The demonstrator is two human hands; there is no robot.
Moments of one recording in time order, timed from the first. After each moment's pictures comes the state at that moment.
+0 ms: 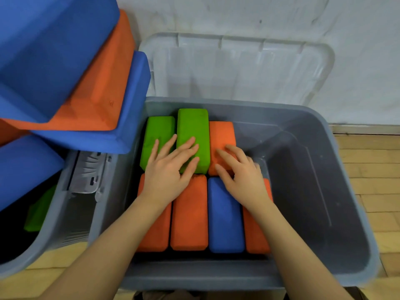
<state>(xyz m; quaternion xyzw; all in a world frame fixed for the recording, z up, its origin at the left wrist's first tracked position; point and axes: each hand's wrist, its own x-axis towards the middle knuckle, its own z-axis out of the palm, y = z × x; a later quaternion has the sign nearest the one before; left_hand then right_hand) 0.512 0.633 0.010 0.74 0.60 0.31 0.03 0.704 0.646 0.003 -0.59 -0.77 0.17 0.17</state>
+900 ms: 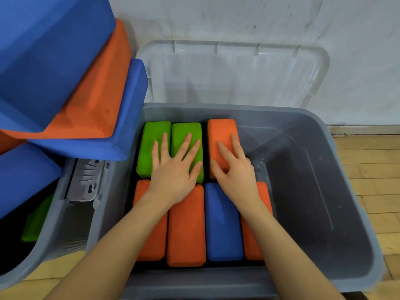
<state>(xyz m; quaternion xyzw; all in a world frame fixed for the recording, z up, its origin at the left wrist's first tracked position) 0.524 0.647 0.006 0.74 0.67 0.05 0.03 0.683 0.656 0.006 -0.64 -0.70 0.21 0.22</state>
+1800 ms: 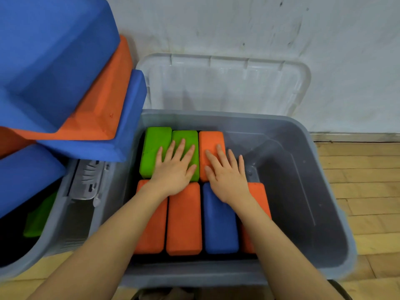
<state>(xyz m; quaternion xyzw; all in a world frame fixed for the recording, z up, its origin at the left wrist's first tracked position) 0.526 0.660 0.013 0.75 0.65 -0.04 0.12 0.690 0.653 0.009 -0.63 -0.77 0.12 0.01</state>
